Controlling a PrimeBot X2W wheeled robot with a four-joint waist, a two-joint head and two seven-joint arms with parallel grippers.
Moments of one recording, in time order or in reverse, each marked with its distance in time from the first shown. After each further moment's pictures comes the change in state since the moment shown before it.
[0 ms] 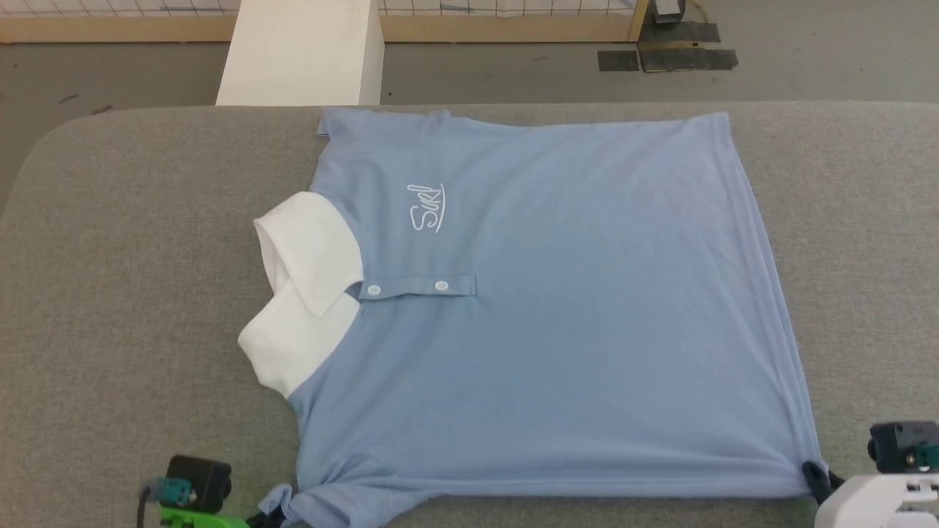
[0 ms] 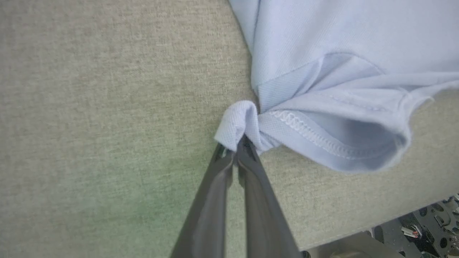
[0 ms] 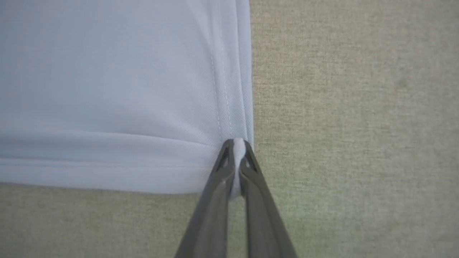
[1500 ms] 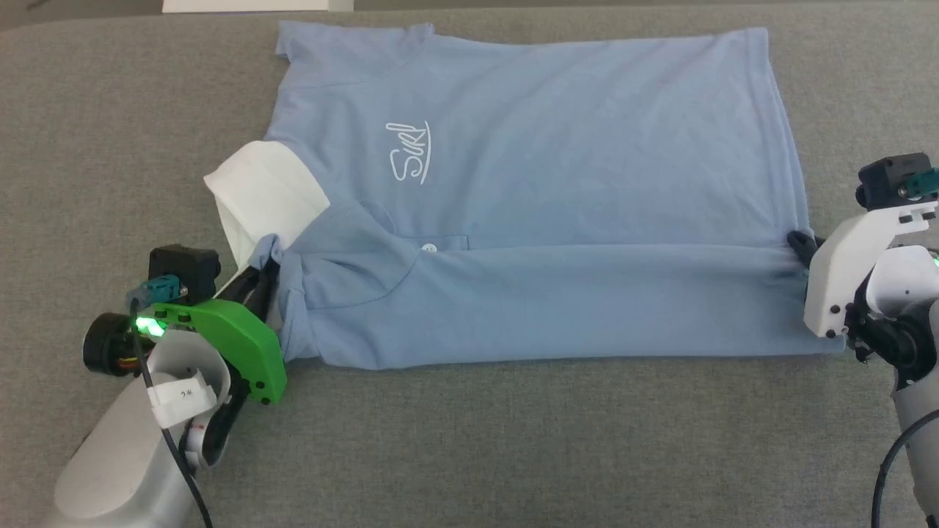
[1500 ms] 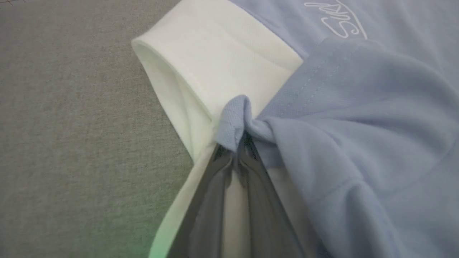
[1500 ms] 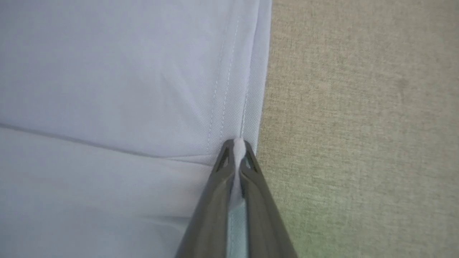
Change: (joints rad) left arm -0.542 -0.169 0.010 0.389 0.162 -0.108 -0.260; right arm -0.676 -0.177 0.203 0.398 0.139 0.000 0.086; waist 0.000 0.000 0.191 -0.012
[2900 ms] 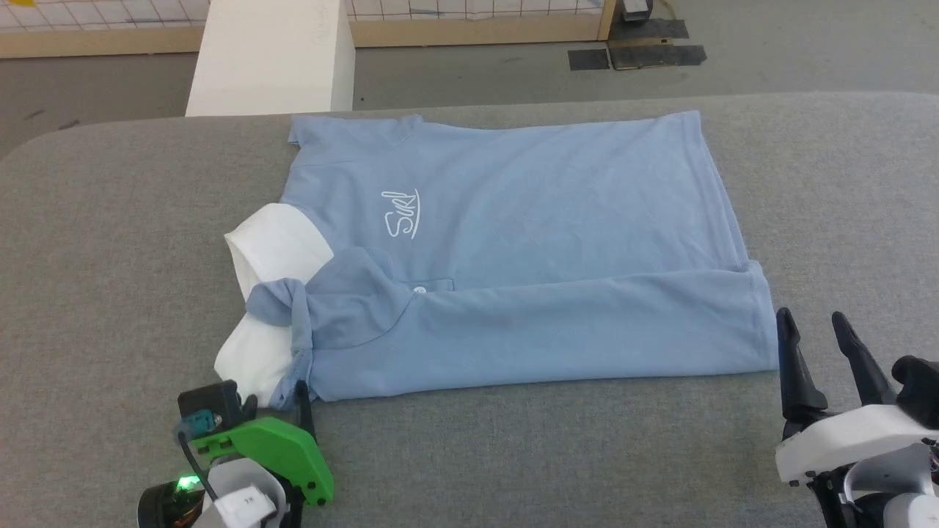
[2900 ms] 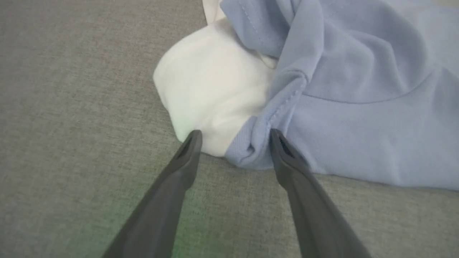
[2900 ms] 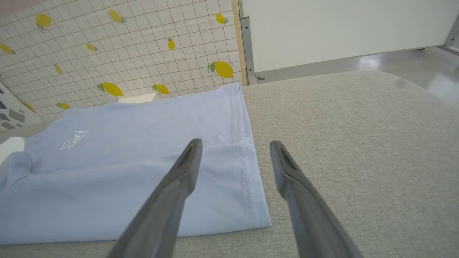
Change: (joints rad) left arm 0.302 -0.207 0.105 -0.036 -0.012 0.318 -0.076; right arm 0.502 0.282 -0.188 -0.370 -0.116 0.000 -0.620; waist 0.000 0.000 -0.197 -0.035
